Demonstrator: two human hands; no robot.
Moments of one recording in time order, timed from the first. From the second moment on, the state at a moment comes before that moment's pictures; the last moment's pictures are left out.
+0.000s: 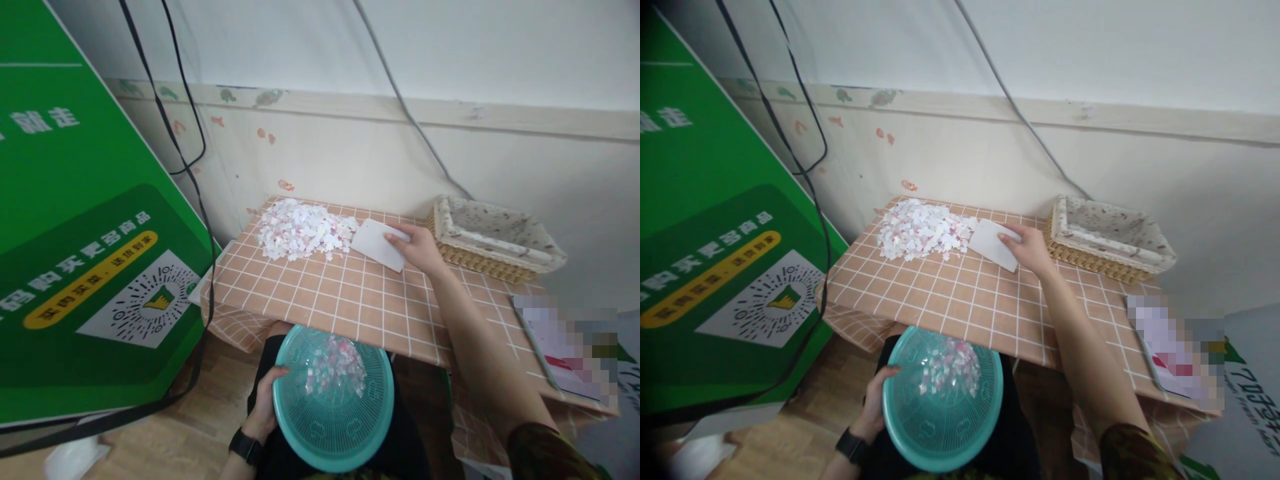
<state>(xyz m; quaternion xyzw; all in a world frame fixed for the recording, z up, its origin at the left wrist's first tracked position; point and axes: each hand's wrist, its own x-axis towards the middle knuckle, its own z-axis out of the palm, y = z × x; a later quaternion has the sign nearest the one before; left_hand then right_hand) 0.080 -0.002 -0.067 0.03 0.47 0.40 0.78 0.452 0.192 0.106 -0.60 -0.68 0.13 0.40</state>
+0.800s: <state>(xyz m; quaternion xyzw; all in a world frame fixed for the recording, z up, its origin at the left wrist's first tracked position) 0.089 -0.006 -0.076 0.02 0.48 0.40 0.78 0.415 0.185 0.085 -0.53 -0.48 0.52 0.48</state>
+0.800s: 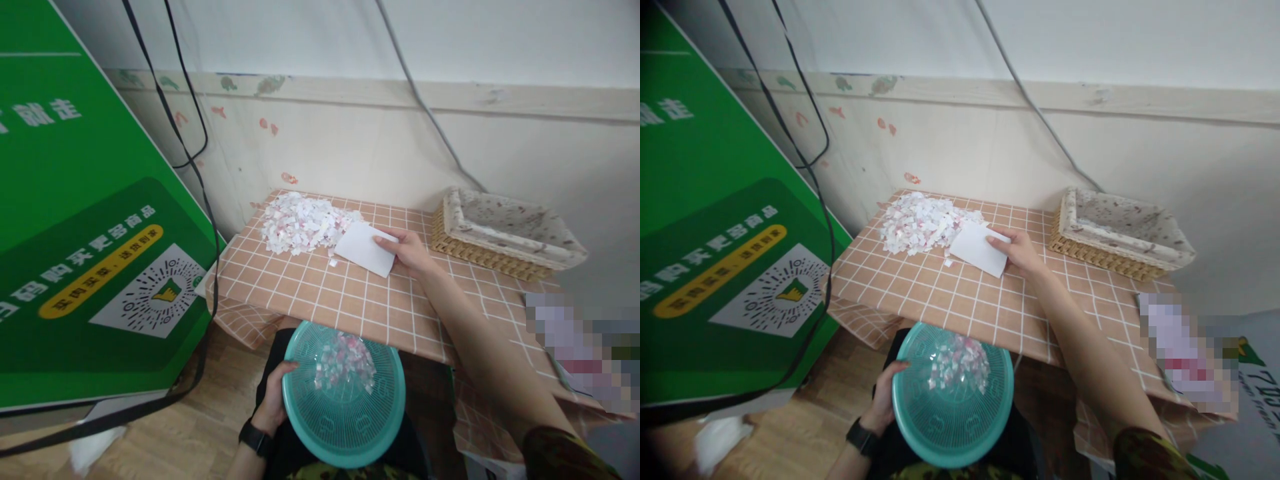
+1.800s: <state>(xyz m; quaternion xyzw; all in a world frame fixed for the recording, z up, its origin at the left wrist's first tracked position) 0.080 -0.006 -0.081 0.02 0.47 0.41 0.78 0.403 0.174 0.096 -0.54 -0.58 0.46 0.39</state>
